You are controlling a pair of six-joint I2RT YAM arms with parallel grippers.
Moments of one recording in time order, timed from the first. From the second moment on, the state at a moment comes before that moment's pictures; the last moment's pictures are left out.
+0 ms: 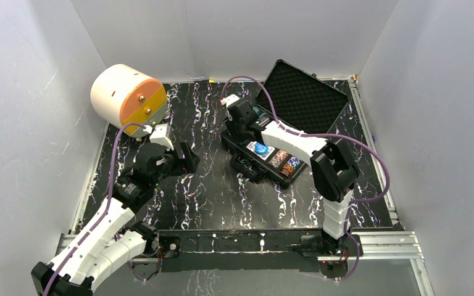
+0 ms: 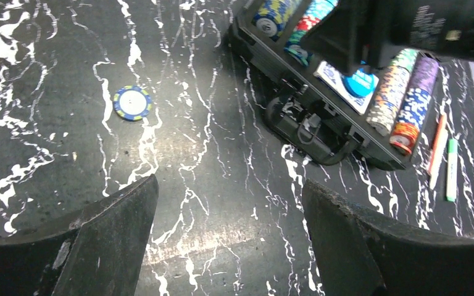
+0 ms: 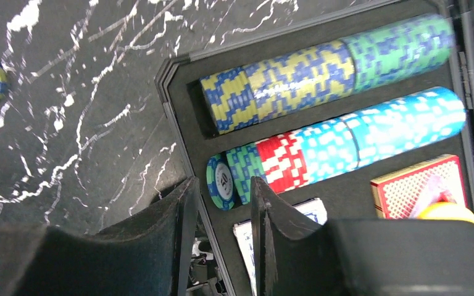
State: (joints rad) left arm -0.51 0.75 0.70 -0.44 -0.09 -0.49; right arm 0.78 1.91 1.49 -0.40 0.18 0.05
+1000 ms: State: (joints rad) left arm -0.51 0.69 1.07 -0.69 -0.61 -0.57; right arm 1.02 2.41 2.09 -0.51 0.09 0.16
